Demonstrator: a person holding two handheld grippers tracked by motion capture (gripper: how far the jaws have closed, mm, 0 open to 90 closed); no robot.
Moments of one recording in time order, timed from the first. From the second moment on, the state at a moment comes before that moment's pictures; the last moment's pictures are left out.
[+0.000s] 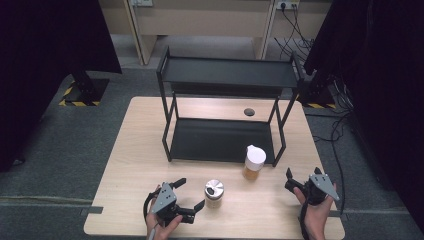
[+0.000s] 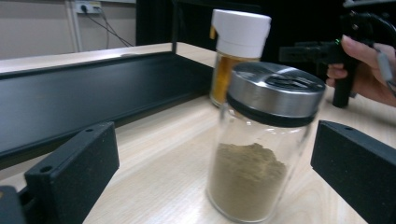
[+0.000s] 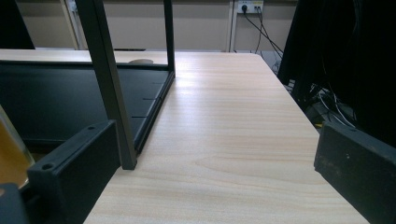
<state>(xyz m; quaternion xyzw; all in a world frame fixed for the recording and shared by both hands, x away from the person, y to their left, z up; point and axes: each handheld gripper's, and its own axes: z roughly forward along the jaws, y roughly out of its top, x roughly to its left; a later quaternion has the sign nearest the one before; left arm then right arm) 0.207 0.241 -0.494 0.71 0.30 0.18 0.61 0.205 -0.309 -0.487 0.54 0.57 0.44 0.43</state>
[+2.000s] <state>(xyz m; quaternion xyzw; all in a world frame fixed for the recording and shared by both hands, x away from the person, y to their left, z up) 0.221 0.181 -0.485 0.76 0.27 0.20 0.56 0.206 -0.310 -0.487 0.53 0.58 0.44 0.43</state>
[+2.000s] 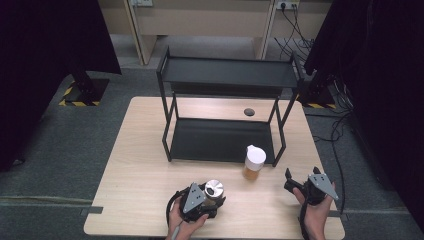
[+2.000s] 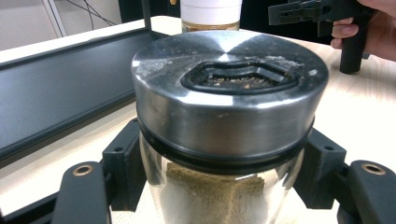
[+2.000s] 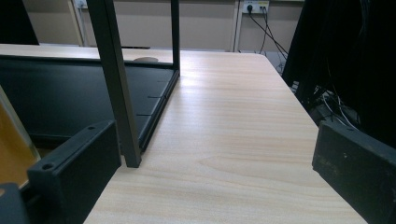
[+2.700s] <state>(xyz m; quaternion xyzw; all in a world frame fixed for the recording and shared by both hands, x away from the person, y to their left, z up) 0.207 0.200 -0.464 0.72 0.27 0.23 0.60 0.205 -0.308 -0.487 0.53 0.59 0.43 0.43</state>
